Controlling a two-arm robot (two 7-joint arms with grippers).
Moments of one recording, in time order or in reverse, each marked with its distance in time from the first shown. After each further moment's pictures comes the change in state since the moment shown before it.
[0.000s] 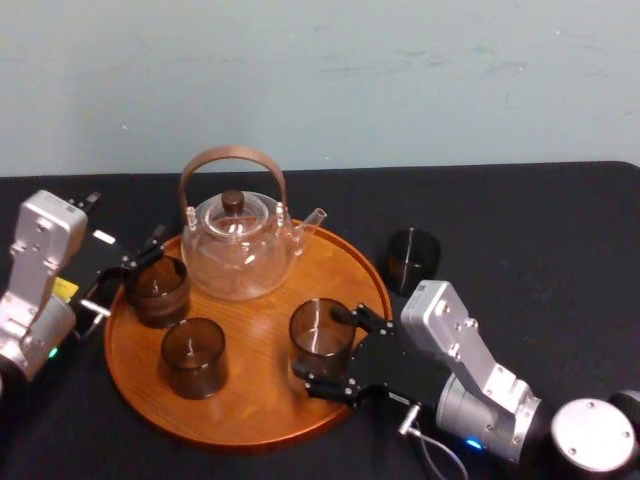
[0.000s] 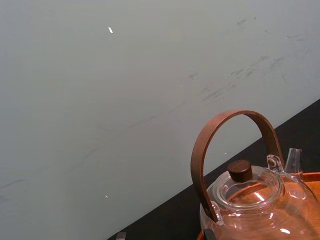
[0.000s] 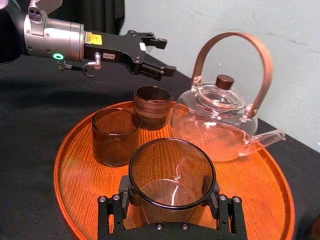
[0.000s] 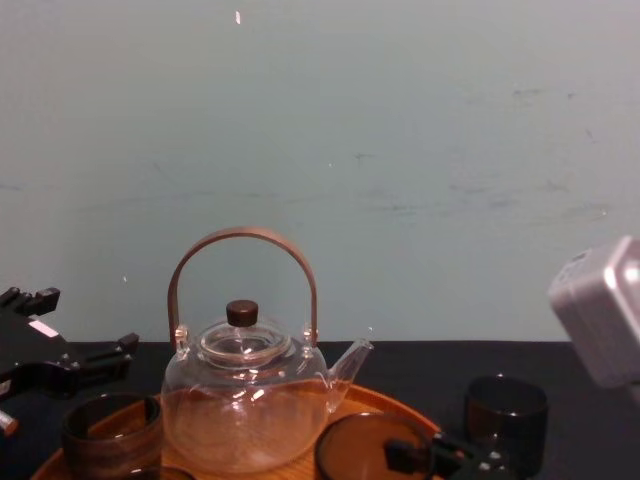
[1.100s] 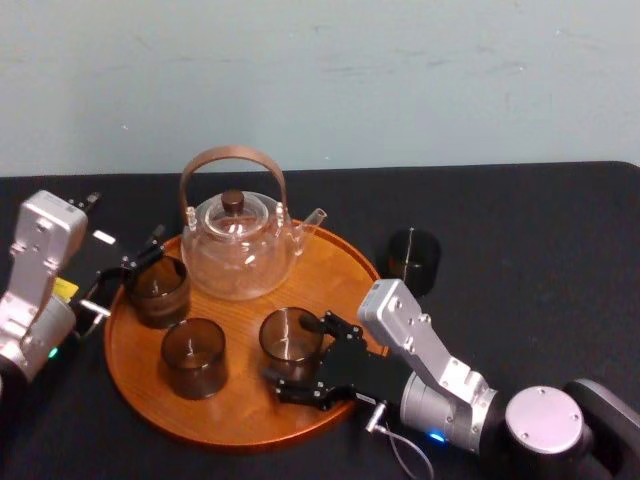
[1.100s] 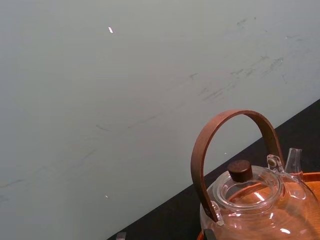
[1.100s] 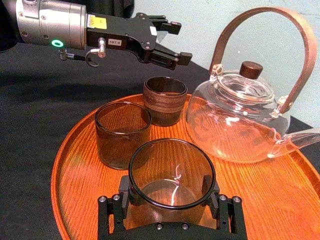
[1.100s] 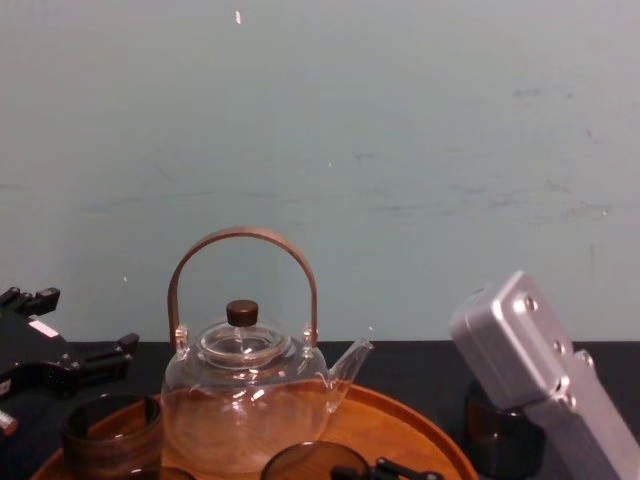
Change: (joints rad) left arm 0.000 0.000 0.000 0.000 0.000 0.000 0.000; right arm 0.095 -0.069 -0.067 0.139 -0.007 0.010 0.018
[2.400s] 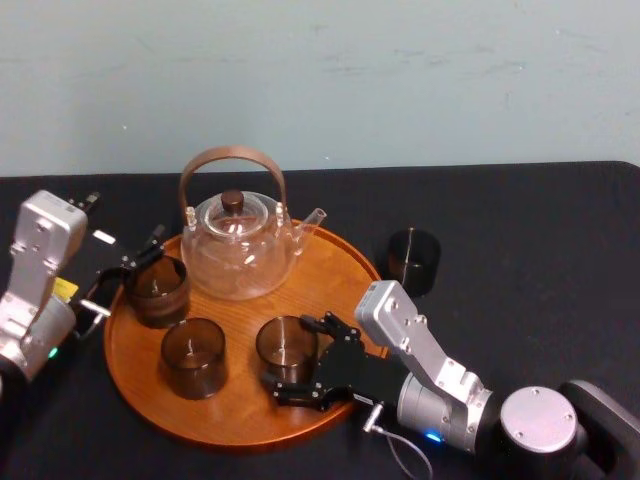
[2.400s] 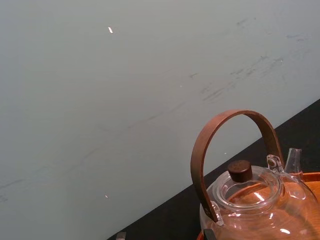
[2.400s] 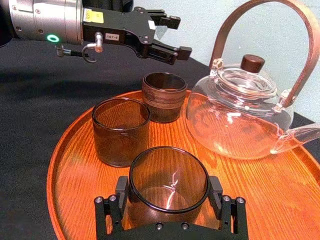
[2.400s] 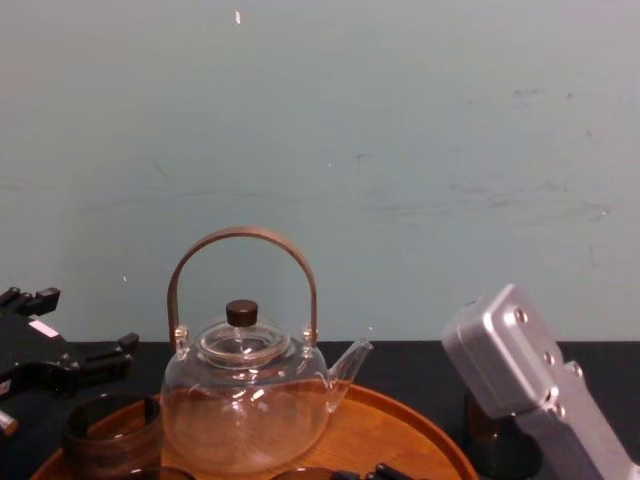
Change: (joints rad) left arm 0.000 0.000 0.000 0.000 0.000 0.000 0.000; right arm 0.014 -0.013 -0.006 0.038 0.003 -0.010 0.001
